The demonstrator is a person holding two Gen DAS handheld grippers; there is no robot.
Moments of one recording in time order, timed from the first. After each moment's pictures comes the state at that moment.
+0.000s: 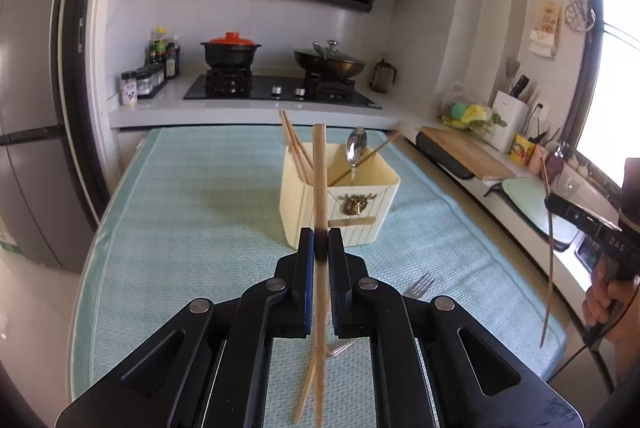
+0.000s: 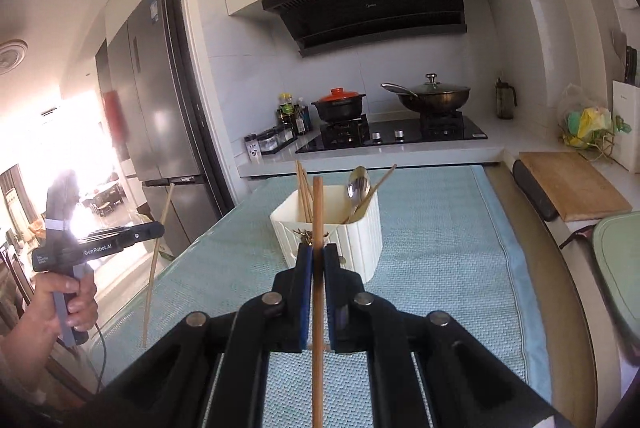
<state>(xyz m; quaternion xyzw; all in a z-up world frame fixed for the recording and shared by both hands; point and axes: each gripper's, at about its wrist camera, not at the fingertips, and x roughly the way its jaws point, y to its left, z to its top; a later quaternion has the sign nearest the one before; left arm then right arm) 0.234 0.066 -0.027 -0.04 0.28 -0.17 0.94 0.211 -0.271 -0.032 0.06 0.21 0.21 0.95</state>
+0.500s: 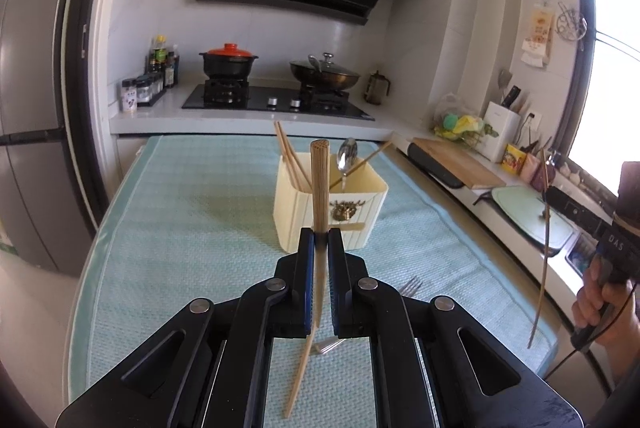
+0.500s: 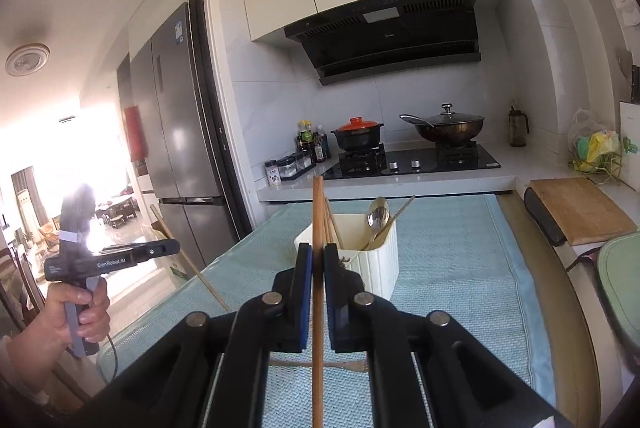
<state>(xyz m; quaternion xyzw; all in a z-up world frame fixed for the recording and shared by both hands) 0.216 0.068 -0.019 -0.05 0.26 -0.17 0.95 0.186 -0.272 -0.022 0.07 0.16 0.24 0.96</state>
